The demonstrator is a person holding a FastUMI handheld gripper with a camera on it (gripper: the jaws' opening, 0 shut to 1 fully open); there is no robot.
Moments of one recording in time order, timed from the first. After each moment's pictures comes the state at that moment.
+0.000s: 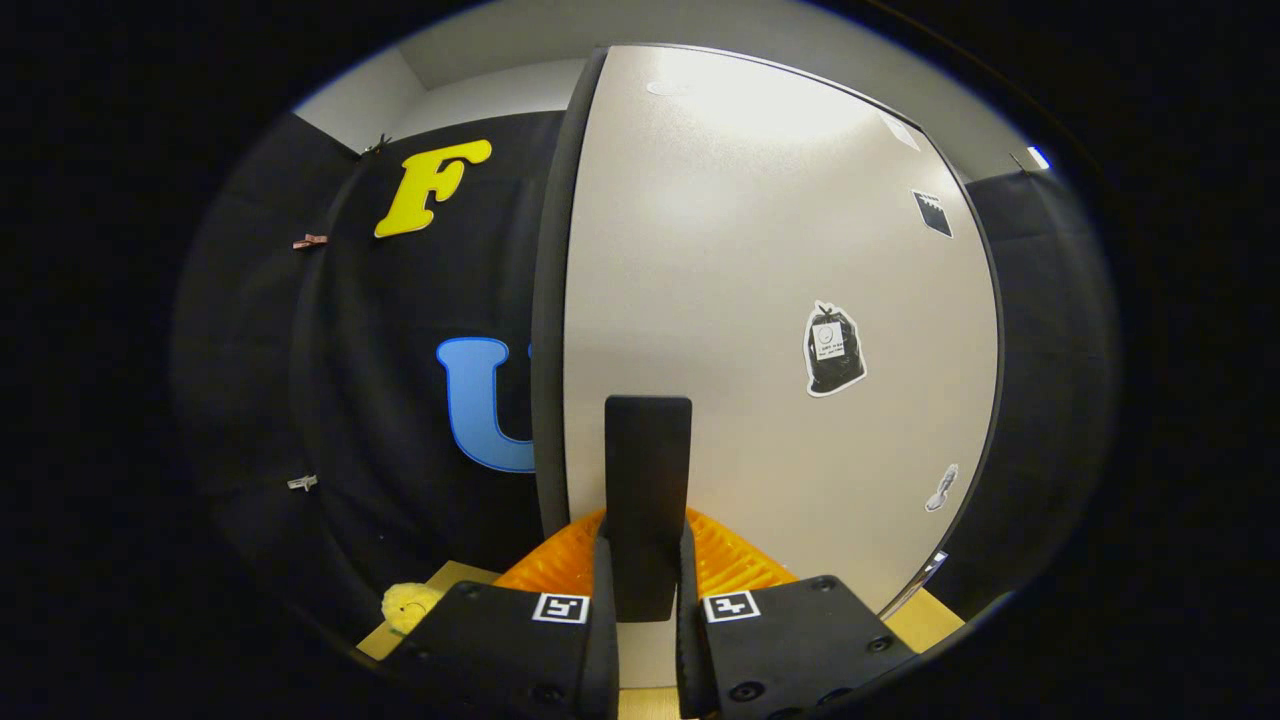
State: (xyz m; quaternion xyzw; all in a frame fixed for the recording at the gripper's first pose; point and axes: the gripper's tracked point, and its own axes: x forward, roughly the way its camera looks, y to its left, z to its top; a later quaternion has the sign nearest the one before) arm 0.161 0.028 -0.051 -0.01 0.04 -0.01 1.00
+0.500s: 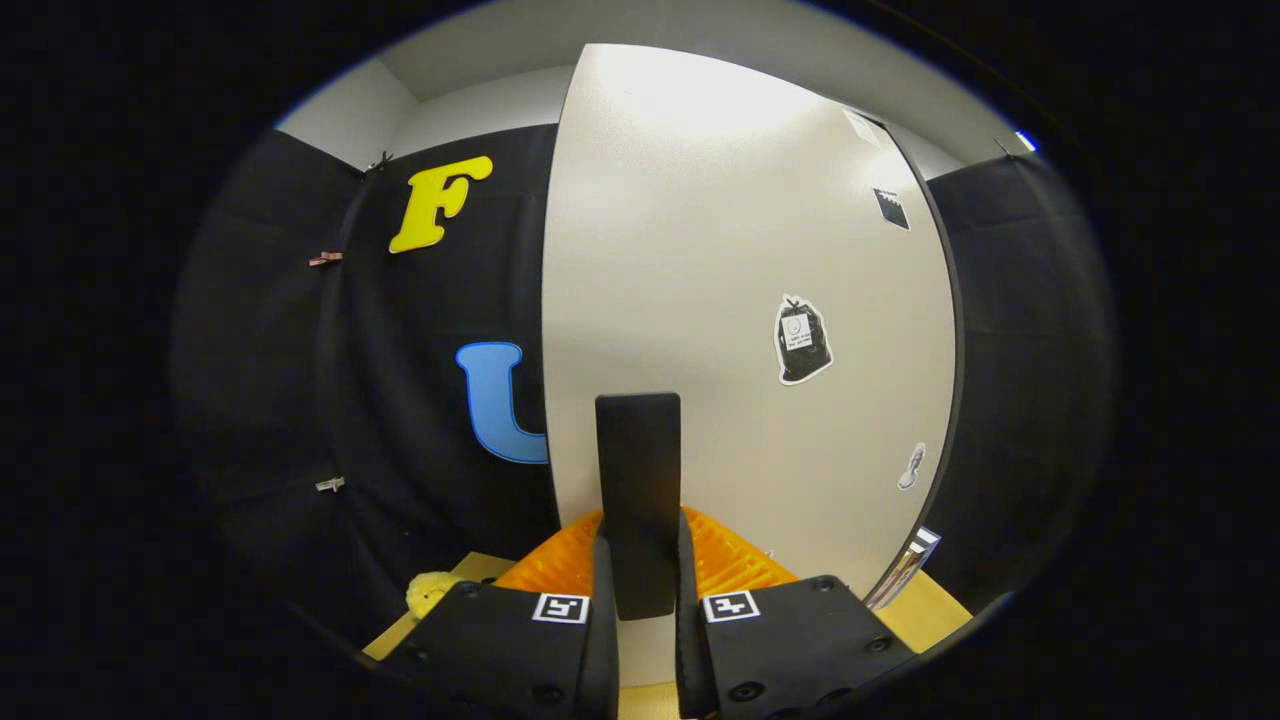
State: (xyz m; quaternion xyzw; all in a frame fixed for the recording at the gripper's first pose) arm 0.104 0.013 -0.047 0.02 0.05 0.01 1.00
